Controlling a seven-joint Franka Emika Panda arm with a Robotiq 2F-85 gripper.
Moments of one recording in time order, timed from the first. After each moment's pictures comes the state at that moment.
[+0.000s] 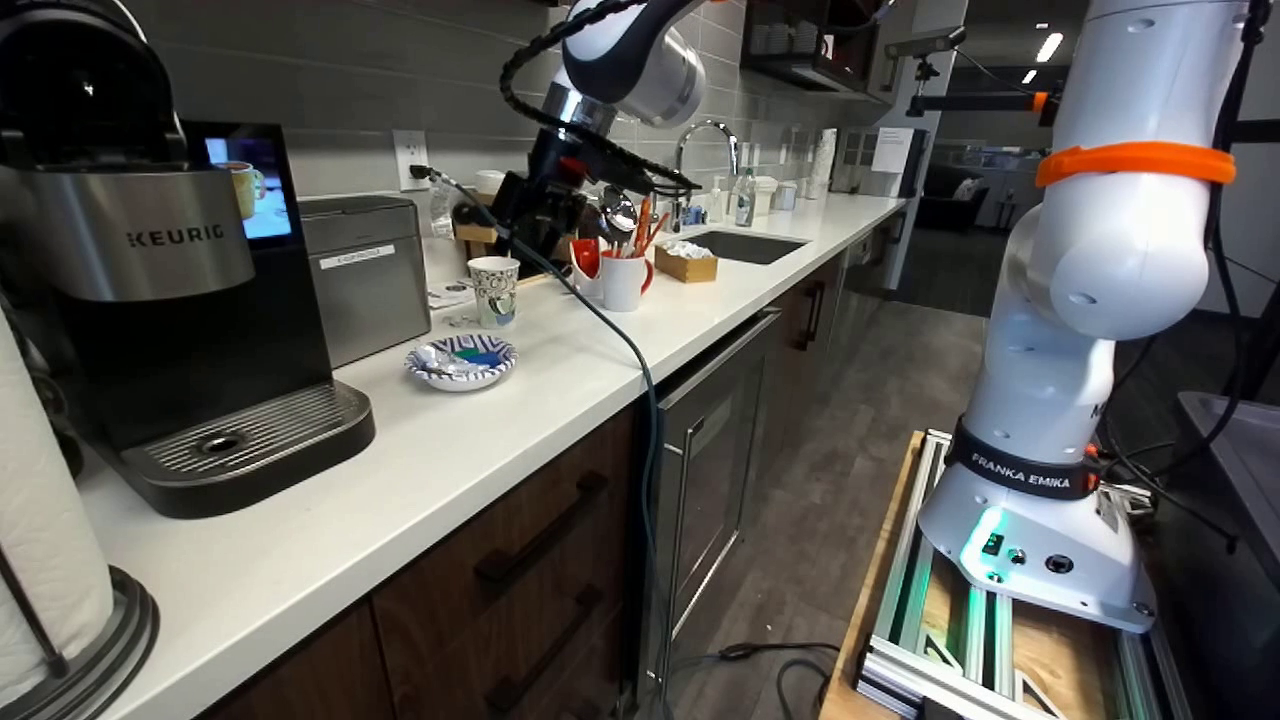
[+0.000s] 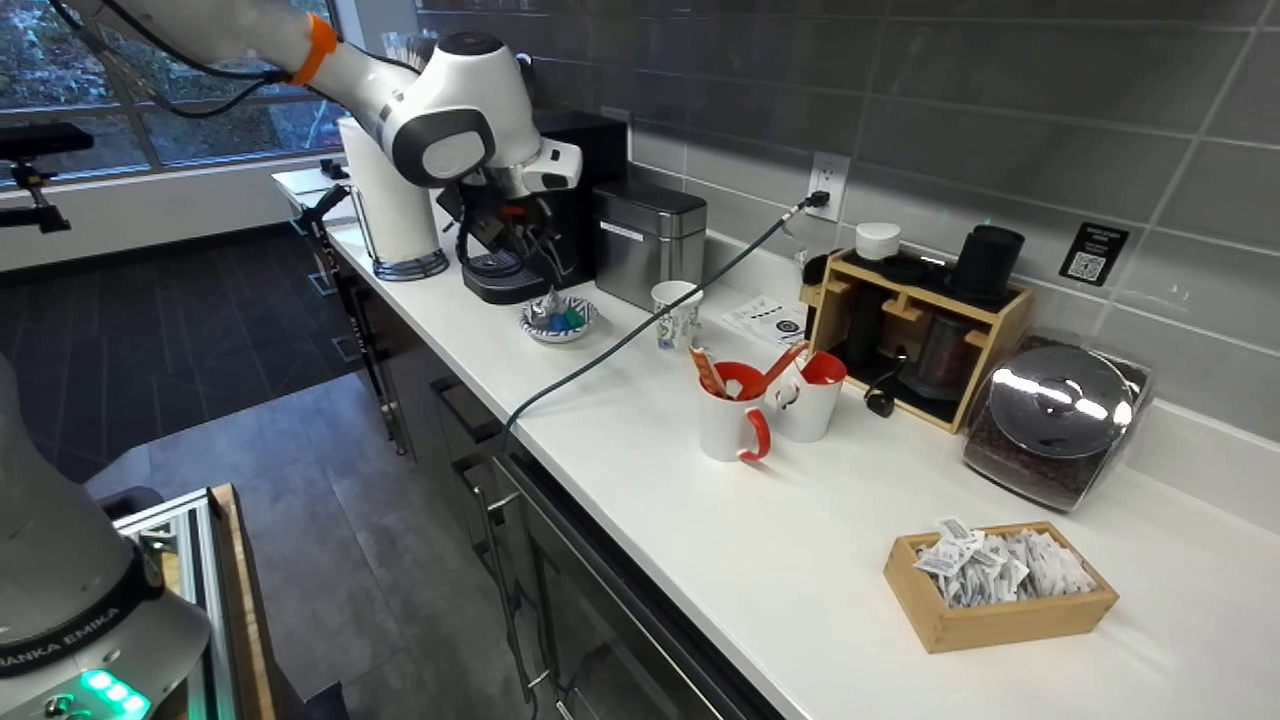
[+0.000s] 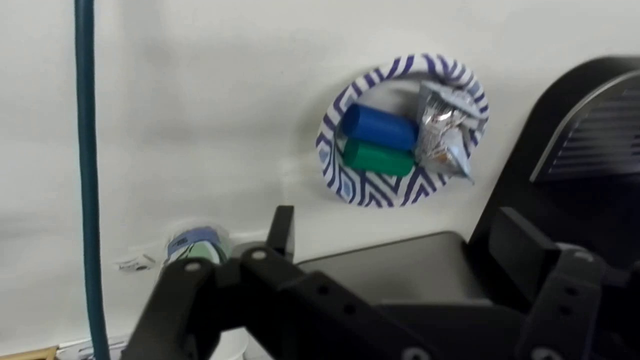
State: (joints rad) arm 0.14 0.01 0.04 -2.20 0.29 2.59 -0.09
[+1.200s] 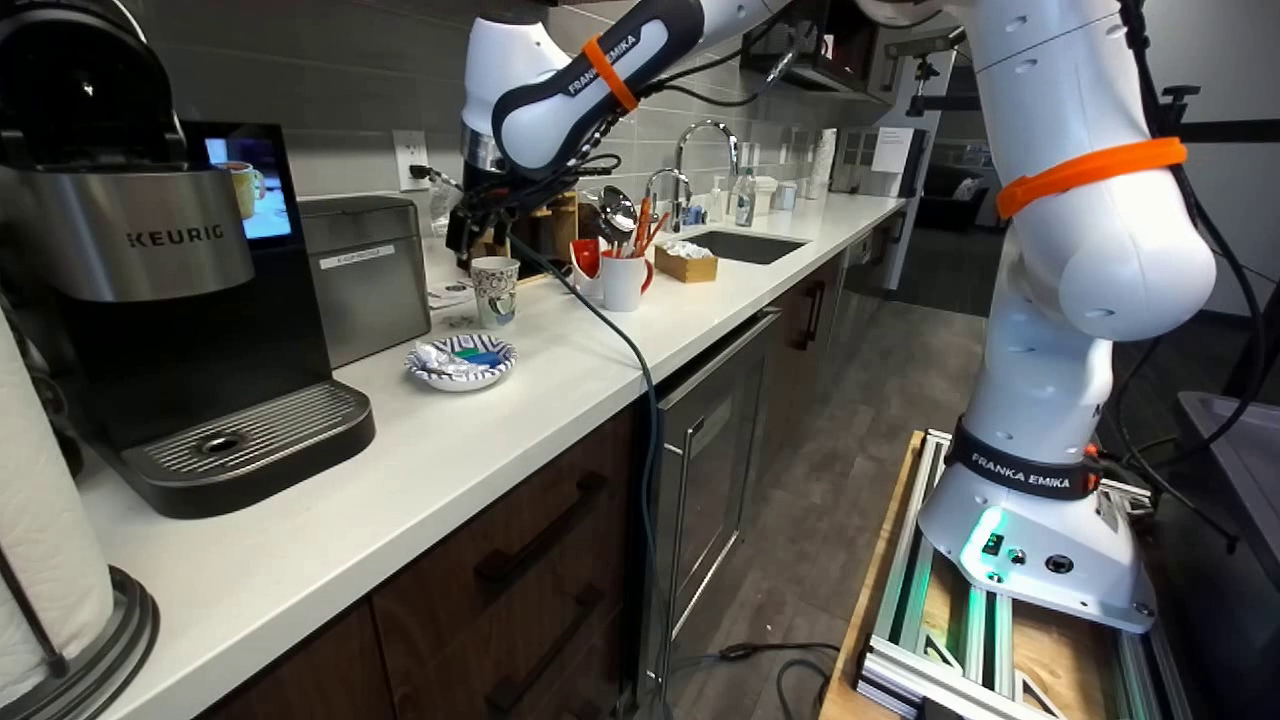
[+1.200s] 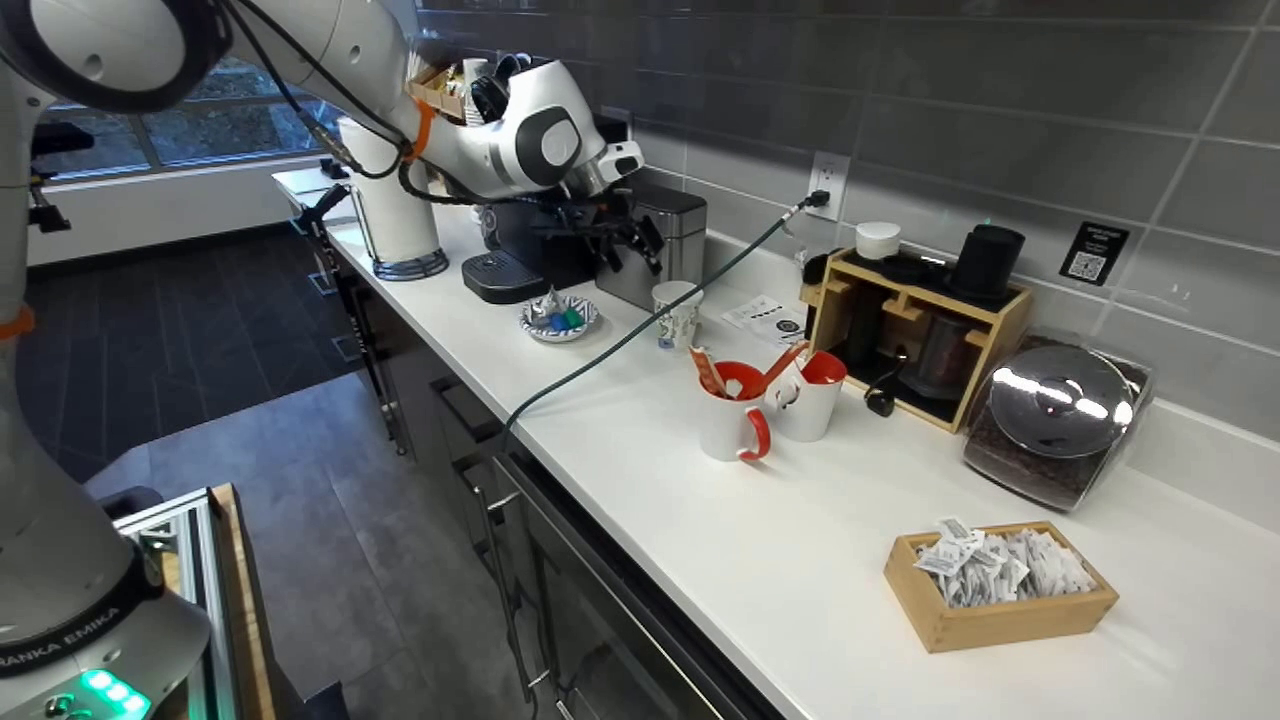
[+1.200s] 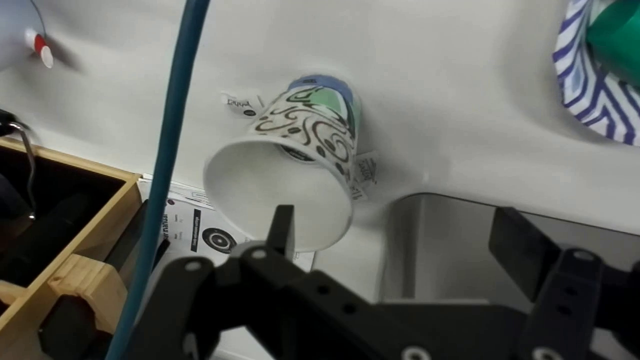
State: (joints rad) arm 0.19 0.42 -0.05 -1.72 -0.35 2.52 0.14
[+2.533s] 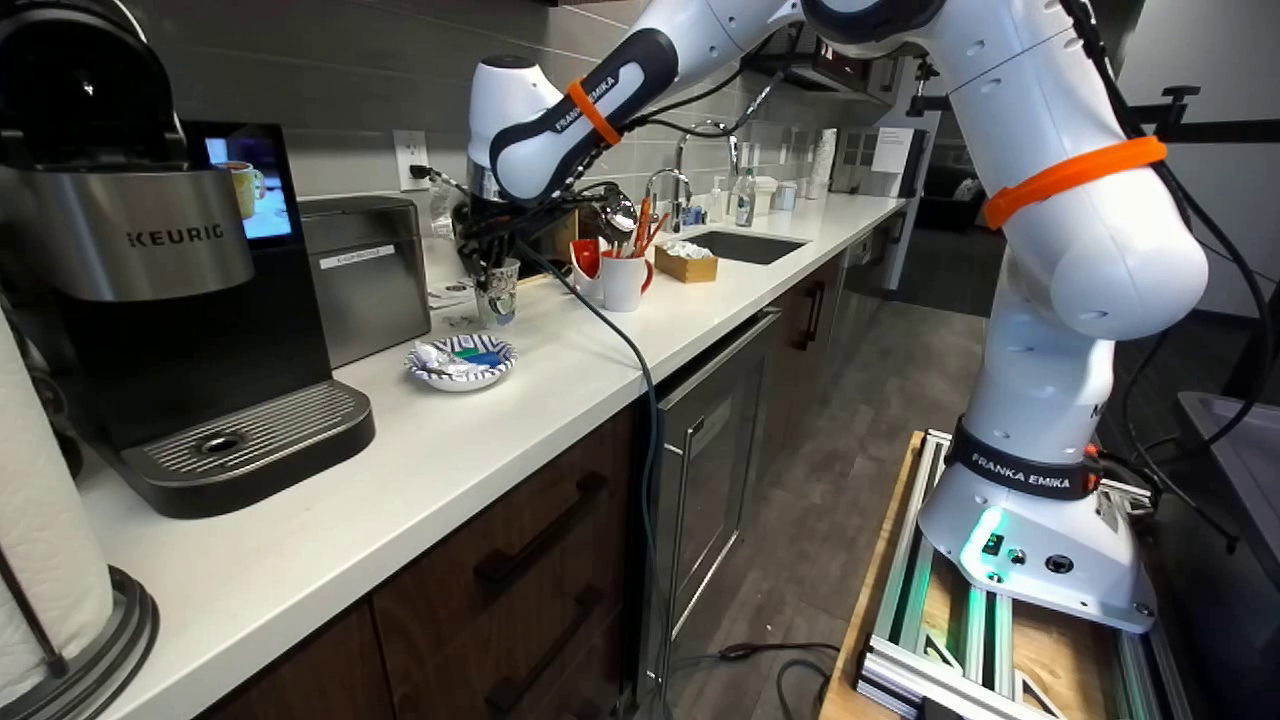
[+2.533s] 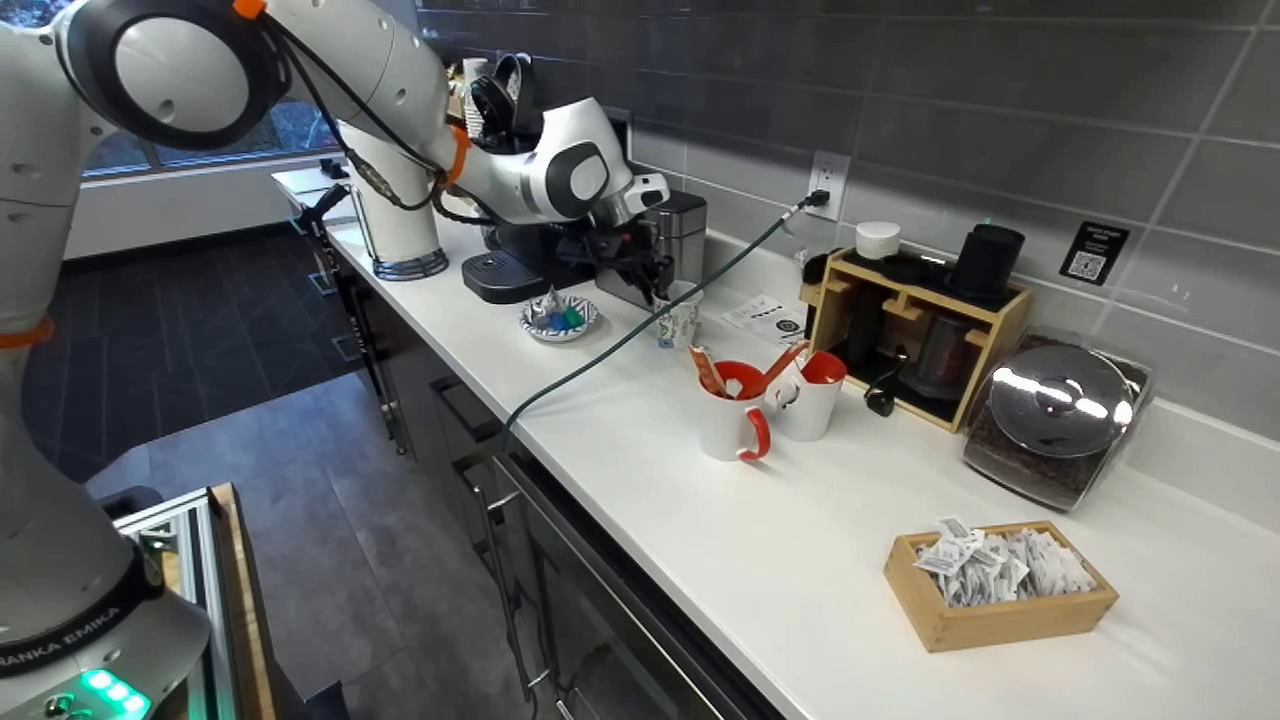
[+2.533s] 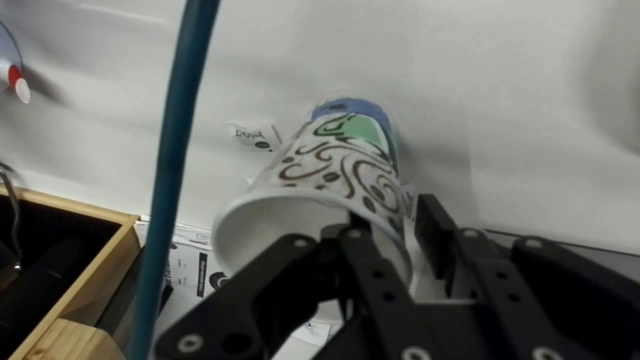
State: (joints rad) arm 0.14 0.54 -0.04 -1.63 -0.32 2.53 0.13
